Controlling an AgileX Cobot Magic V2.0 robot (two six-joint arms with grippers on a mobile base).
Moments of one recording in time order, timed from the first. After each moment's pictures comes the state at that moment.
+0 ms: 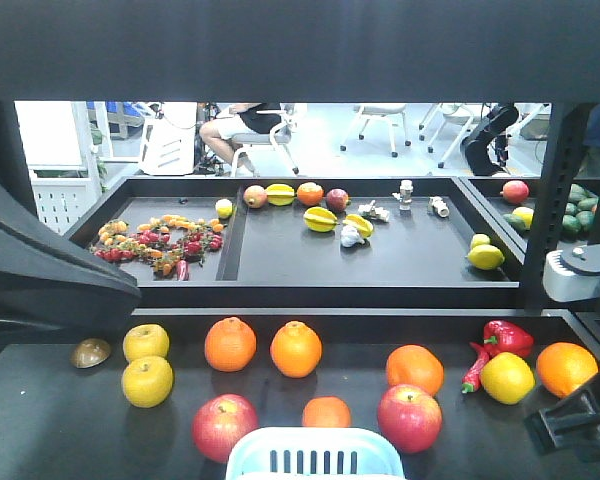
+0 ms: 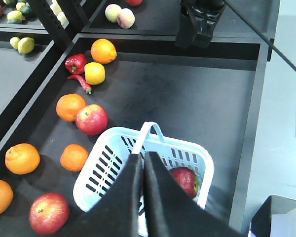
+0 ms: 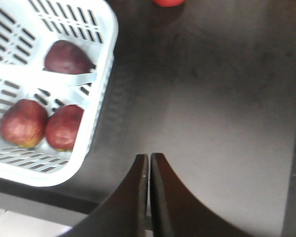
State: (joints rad) left arm -0.51 1.16 -1.72 -0.48 1.28 0.72; right arm 0.31 1.21 -1.30 -0.05 1.26 0.11
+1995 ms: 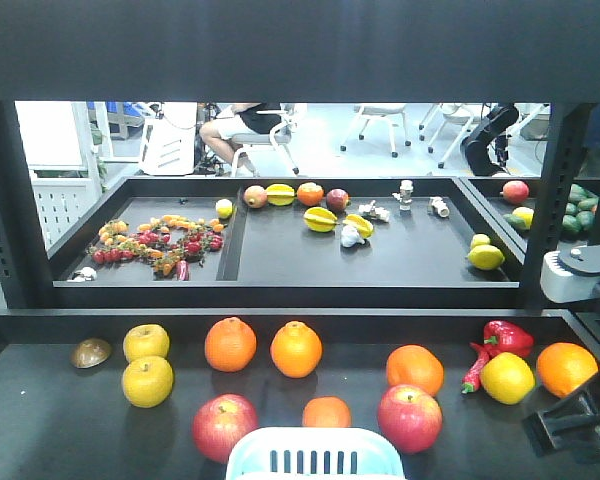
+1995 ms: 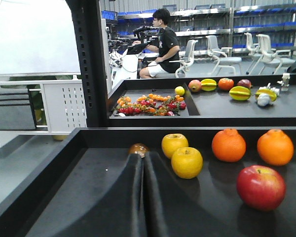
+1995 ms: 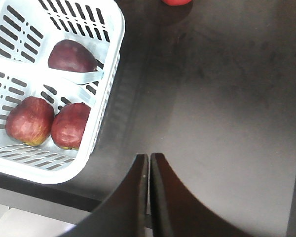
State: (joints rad) left arm 0.10 0.13 -0.07 -0.43 -0.02 0.43; right arm 0.31 1.21 -1.30 -0.04 1.26 0.10
